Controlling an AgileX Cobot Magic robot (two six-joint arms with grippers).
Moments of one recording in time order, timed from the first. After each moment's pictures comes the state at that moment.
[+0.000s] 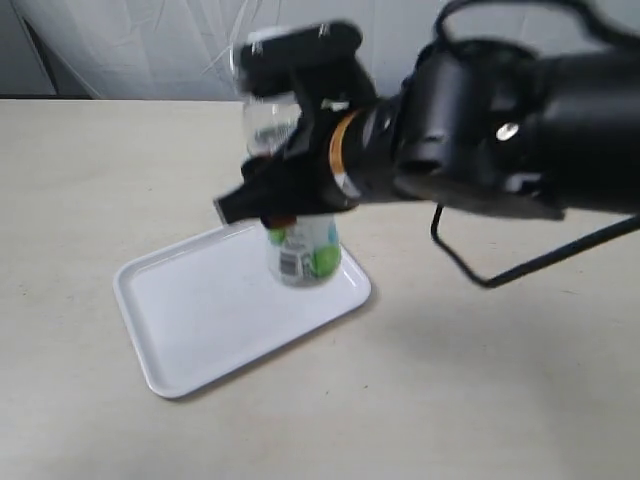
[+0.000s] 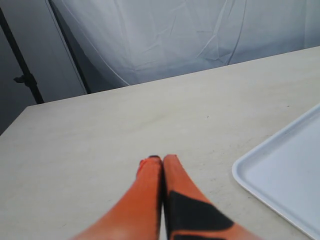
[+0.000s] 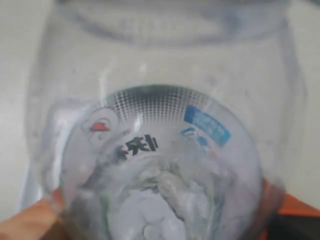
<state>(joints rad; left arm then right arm) -0.04 0.00 0.00 0.05 0.25 0.12 1.07 1.53 -1.08 -0.66 0.45 0.83</state>
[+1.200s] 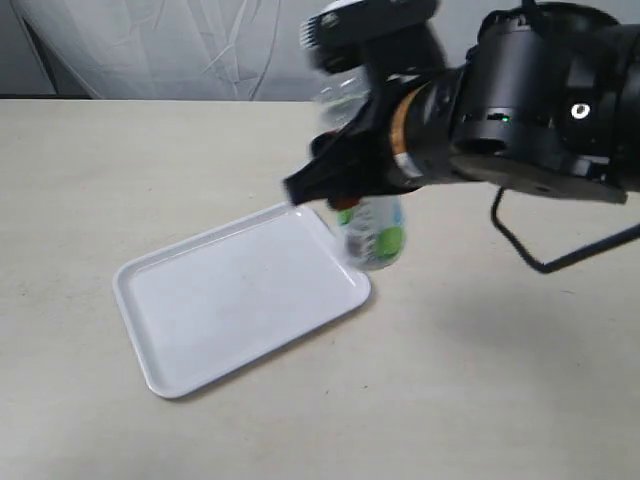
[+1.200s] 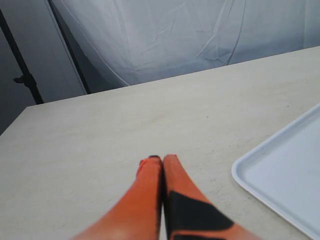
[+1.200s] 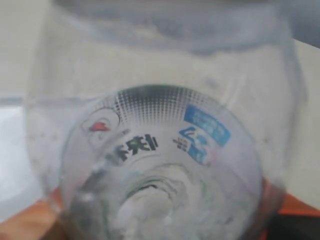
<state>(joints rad) -0.04 0.00 0.00 0.05 0.25 0.12 1.03 1.49 -1.05 -0.71 0.54 0.78</state>
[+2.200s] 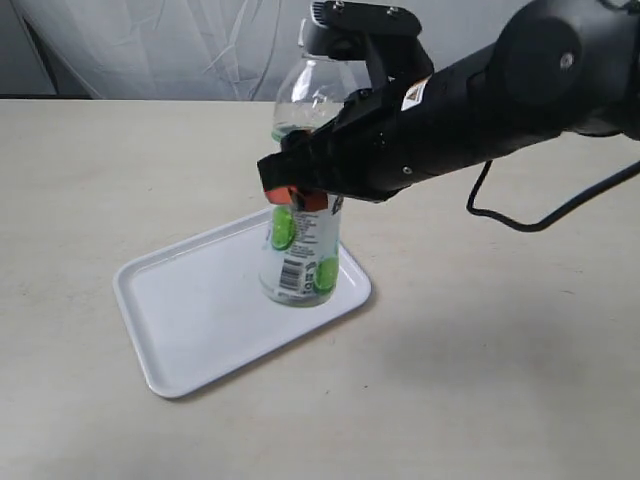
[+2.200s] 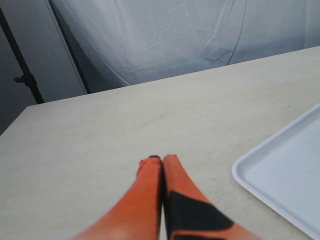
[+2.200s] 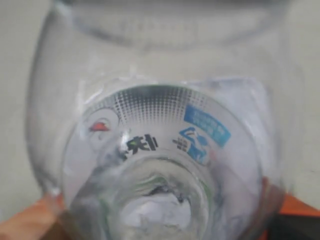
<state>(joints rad) -0.04 0.00 0.00 0.05 0.25 0.12 0.81 1.50 -1.05 0.54 0.45 -0.28</state>
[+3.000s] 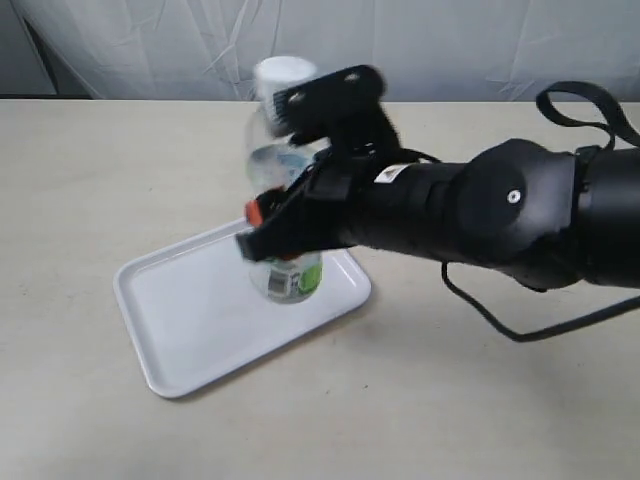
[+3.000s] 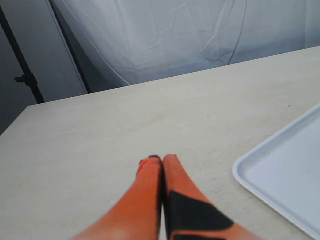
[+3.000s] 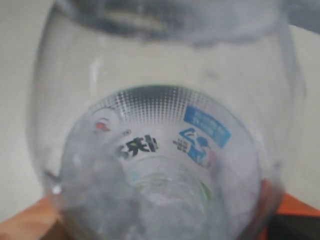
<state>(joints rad) -0.04 0.00 0.00 0.05 0.25 0.12 1.00 1.52 -0.83 0.90 -0.09 -0.78</state>
